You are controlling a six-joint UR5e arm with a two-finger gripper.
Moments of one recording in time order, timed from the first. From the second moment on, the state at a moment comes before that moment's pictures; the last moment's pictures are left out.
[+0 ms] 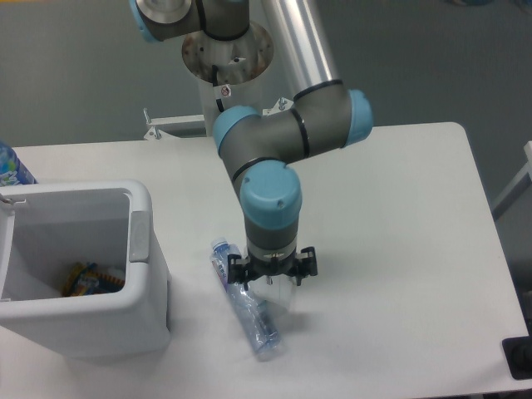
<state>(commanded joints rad) 2.30 -2.08 -1.53 -1.05 1.57 0.24</state>
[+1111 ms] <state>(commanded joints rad) 2.29 -2.08 -1.55 -1.05 1.64 0.22</state>
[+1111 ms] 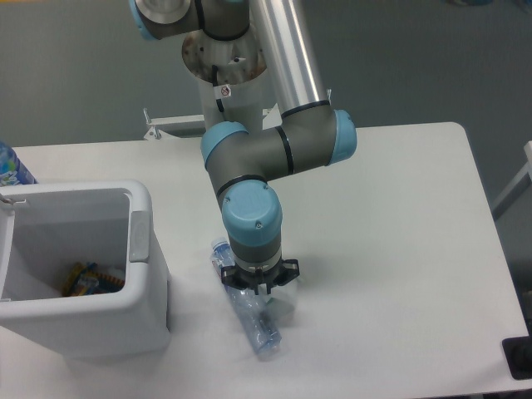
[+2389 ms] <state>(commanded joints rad) 2.46 -1.83 -1.30 -1.05 1.31 0.22</state>
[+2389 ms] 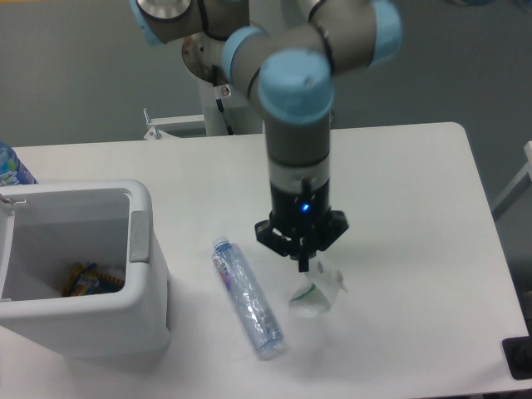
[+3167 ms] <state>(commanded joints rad) 2.34 -1.76 -1.28 -1.05 0.93 -0.09</state>
